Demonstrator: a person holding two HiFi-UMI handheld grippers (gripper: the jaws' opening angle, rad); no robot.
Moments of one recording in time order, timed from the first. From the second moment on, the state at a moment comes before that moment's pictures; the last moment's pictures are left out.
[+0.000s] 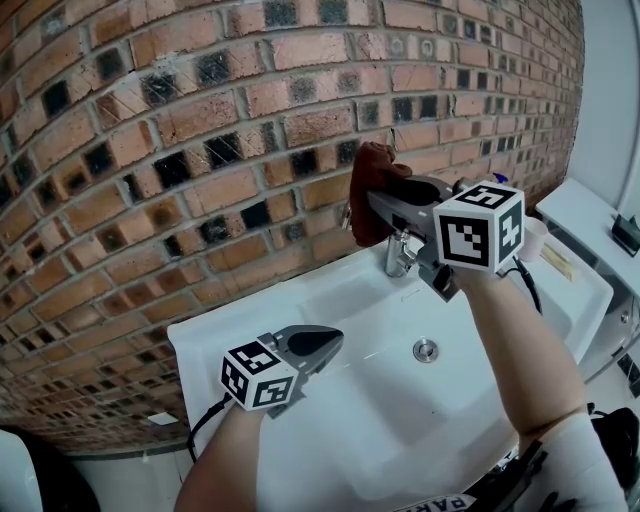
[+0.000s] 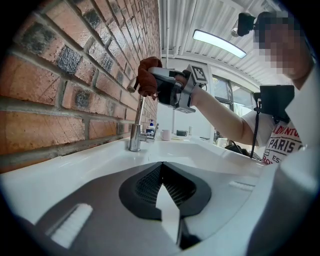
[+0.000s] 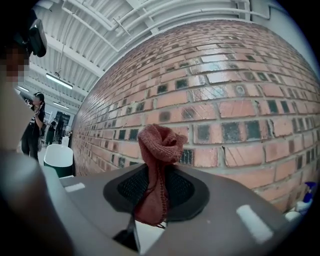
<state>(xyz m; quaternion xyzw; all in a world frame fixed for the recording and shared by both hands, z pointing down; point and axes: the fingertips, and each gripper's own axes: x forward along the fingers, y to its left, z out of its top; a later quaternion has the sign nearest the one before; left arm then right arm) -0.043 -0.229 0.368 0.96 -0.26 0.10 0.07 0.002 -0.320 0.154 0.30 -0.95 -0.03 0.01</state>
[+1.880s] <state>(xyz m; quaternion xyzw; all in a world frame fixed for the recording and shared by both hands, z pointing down) -0.043 -0.229 0.367 0.96 -0.26 0.11 0.08 0.092 -0.366 0.232 0.40 -0.91 0.05 -0.04</state>
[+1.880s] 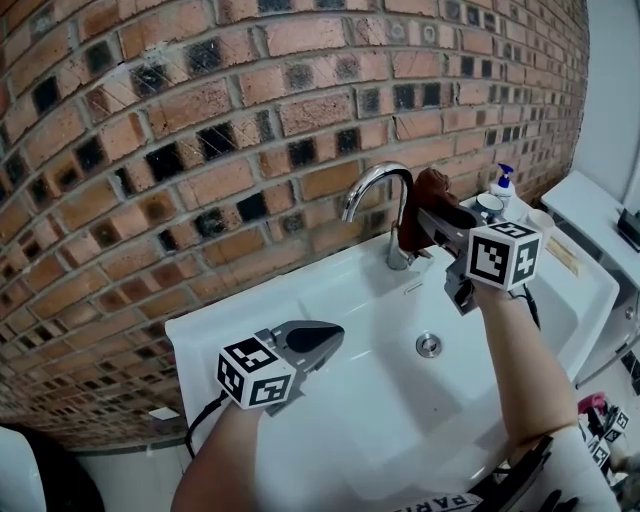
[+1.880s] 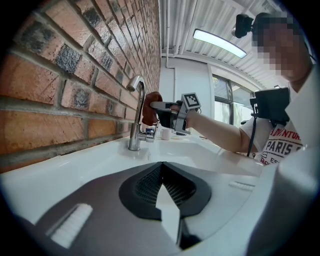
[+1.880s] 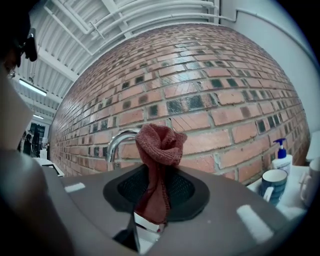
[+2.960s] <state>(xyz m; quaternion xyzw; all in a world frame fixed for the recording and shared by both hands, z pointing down) -0.042 -0.229 0.368 0.96 -0.26 0.11 0.08 0.050 -0.380 0.280 0.38 -0.92 0.03 0.07</state>
